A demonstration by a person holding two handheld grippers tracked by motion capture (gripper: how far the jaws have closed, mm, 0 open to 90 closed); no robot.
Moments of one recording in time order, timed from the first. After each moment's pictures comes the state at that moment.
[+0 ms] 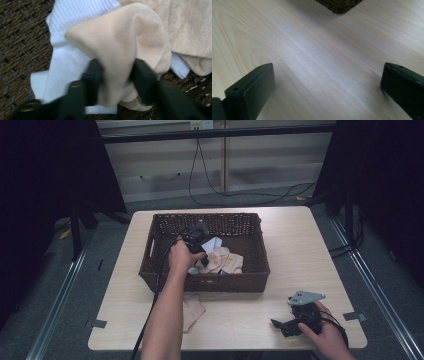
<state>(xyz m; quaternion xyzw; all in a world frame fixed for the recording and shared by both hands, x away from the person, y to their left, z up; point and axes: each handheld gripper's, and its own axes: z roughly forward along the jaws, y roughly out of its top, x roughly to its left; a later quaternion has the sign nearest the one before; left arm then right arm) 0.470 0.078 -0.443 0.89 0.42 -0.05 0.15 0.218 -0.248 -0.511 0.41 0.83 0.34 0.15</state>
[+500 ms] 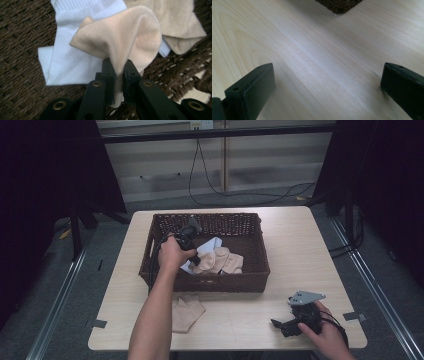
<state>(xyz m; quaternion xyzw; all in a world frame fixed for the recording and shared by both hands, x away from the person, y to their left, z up) 0.463 0.102 -0.413 0.89 0.42 -0.09 0.15 0.219 -0.248 -0.511 0.41 0.83 0.34 0.15</state>
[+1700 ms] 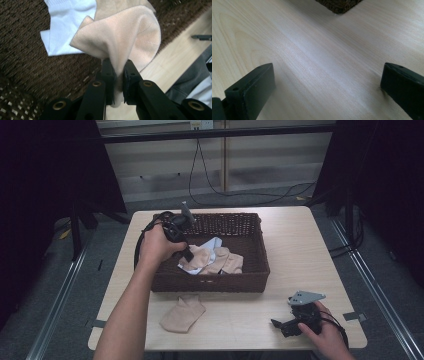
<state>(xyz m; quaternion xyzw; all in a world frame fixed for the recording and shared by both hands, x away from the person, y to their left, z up) 0.429 0.115 -0.329 0.92 0.36 -0.10 0.14 0.218 -0.248 -0.510 0.41 0.83 0.34 0.15</state>
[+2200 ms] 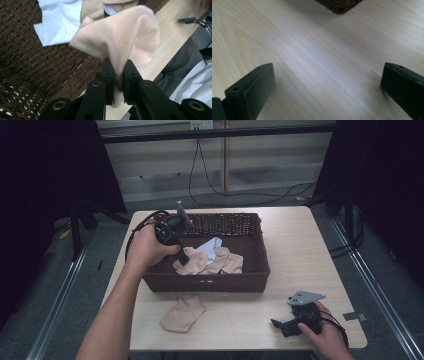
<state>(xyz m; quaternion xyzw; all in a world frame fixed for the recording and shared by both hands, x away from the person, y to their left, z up) 0.400 0.126 -0.301 0.93 0.33 -0.10 0.14 0.219 -0.248 -0.511 0.41 0.83 0.34 0.15</state>
